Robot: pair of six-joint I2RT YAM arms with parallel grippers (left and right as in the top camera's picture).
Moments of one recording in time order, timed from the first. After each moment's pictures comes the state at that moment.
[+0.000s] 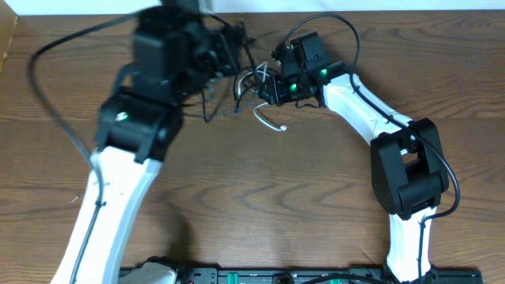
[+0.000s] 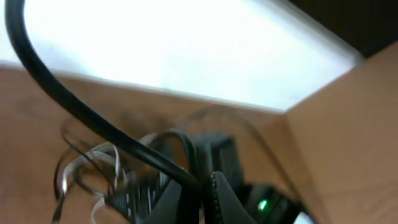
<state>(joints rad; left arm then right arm) -0.32 1.38 1.61 -0.57 0.24 -0.56 0.41 2.15 1.63 -0.48 -0.45 0.26</state>
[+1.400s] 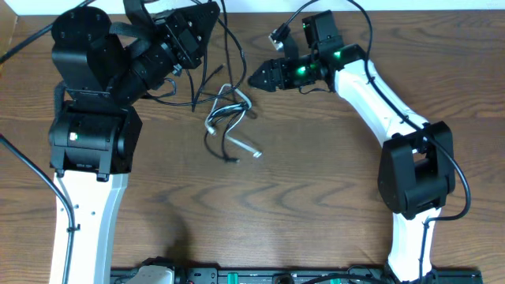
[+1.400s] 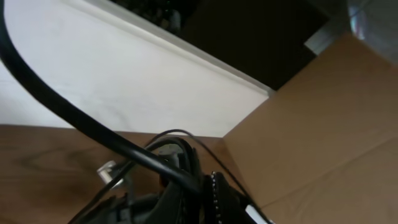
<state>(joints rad) -0.13 1.31 1.61 -0.42 0.58 -0.65 0.38 2.13 1.77 -0.56 -0.80 0.27</state>
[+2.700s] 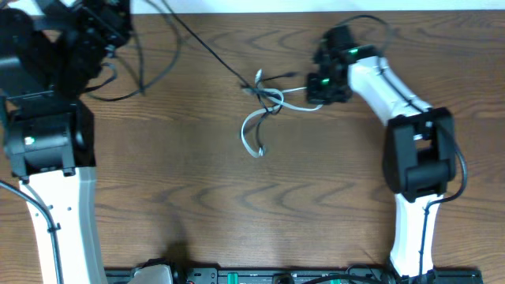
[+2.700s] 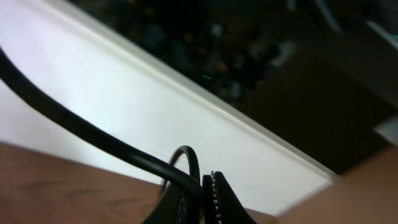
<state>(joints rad) 0.18 1.31 1.61 -0.37 0.47 -0.67 0.21 2.24 1.77 -0.87 -0.32 0.28</state>
